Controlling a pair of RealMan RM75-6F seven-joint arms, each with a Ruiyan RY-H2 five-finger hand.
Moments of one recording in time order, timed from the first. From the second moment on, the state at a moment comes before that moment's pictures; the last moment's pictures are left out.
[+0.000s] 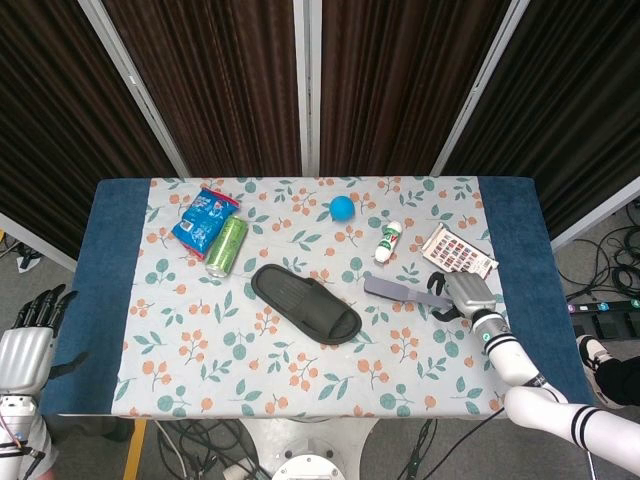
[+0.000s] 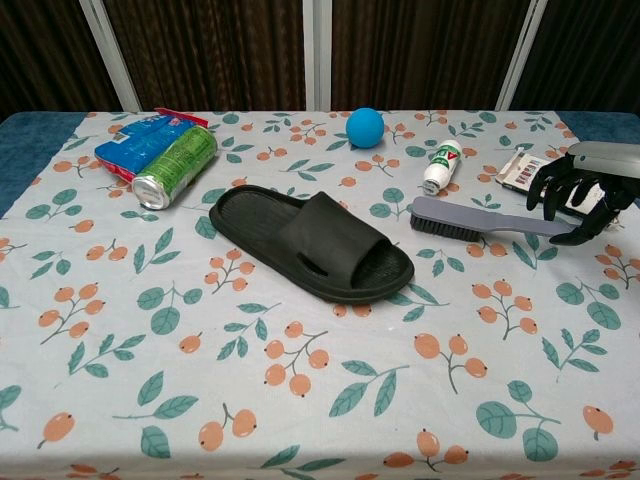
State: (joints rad) left arm -0.08 -1.25 -0.04 -1.43 1.48 1.49 0.00; right arm 0.63 -1.39 0.19 -1.39 -0.94 0.69 -0.21
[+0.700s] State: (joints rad) left arm -0.07 -1.26 -0.04 -1.42 1.45 1.47 -0.01; right arm 0.74 -1.45 0.14 -1.33 -0.78 0.59 -0.22
